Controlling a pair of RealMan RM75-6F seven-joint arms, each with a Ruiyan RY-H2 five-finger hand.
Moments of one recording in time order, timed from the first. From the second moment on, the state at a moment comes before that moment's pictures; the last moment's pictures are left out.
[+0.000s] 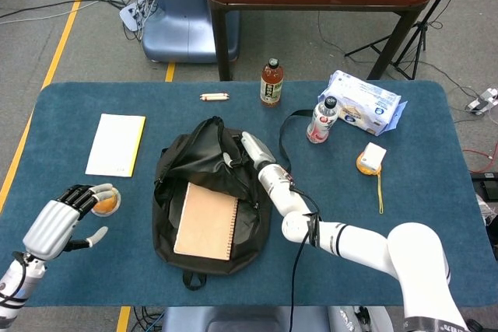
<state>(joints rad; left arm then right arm) -0.29 -1.11 -0.02 -1.50 1.79 1.43 -0.21 1.19 -1.78 0.42 -1.12 -0.44 0.62 0.10</state>
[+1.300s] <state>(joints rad) -0.59 -1.45 0.10 -1.18 1.97 1.22 -0.17 1.18 -1.84 0.46 -1.11 -0.43 0.66 0.00</state>
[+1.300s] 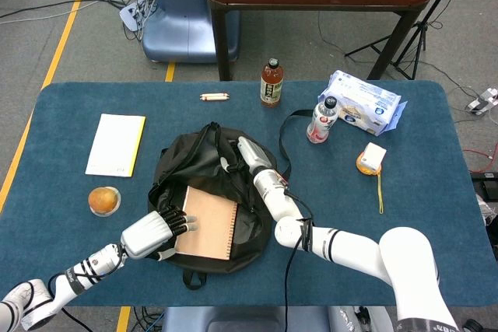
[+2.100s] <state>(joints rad) -0.58 -1.53 0.16 -1.13 1.89 1.21 -0.10 1.14 -1.81 0.46 -1.18 -0.45 0.66 -0.01</state>
